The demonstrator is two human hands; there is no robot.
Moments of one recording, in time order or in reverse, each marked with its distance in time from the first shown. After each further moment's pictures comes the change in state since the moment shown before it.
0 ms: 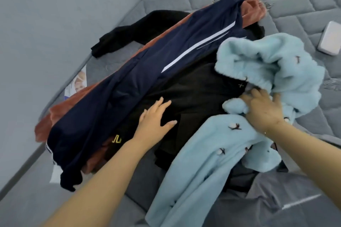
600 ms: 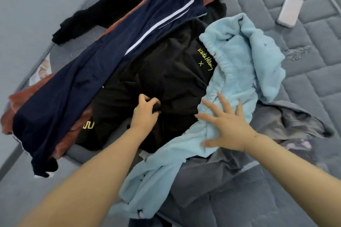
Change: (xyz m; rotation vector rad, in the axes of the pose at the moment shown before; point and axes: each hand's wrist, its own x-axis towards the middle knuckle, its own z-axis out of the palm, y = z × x) left_hand -0.012 0.053 0.085 0.049 0.129 -0.048; right_hand -0.118 0.029 0.033 0.162 -0.167 -0.390
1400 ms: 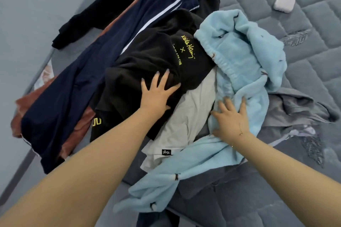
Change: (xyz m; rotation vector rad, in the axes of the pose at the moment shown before) left_hand 0.023 0.051 -0.008 0.820 -0.193 0.320; right_hand 0.010 0.006 0.061 -0.190 0.057 0.300
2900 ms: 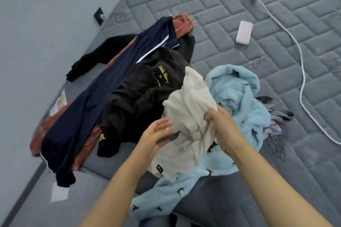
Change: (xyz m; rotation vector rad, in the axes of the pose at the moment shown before) left_hand -0.154 0.044 -0.103 -1.906 -0.166 -0.304; right_hand -0.107 0.010 -0.159 1.976 0.090 0.381
